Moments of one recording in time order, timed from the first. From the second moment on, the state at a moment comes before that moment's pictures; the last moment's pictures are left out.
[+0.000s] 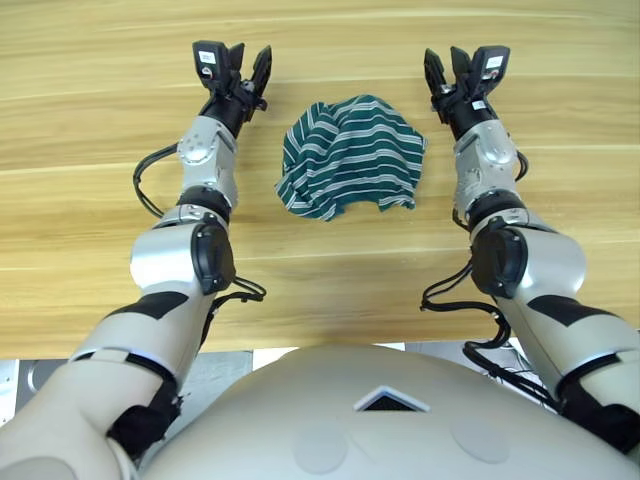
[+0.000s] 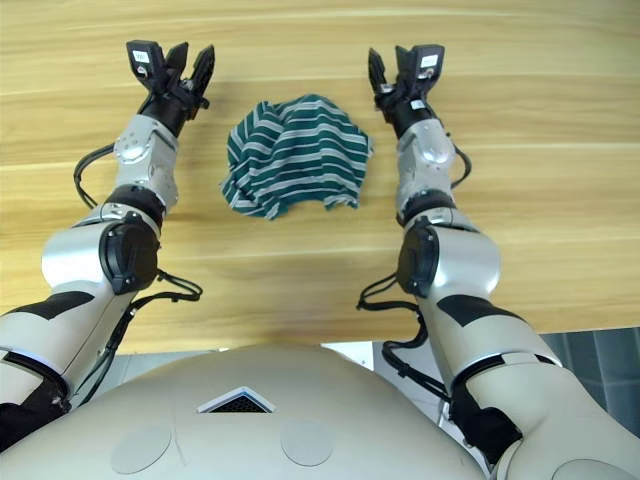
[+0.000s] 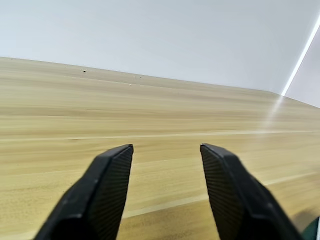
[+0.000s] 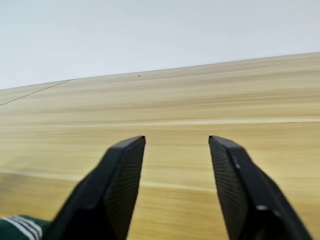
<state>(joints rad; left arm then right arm) -0.76 0.14 0.34 1.34 -0.12 -0.50 -0.52 -0.75 -0.15 -0.32 1.33 0.12 -0.51 0.46</state>
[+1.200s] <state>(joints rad) -0.66 0.14 0.32 1.05 -0.32 -0.67 -1.25 -0.40 -0.30 -0.14 0.75 0.26 -0.78 1.25</state>
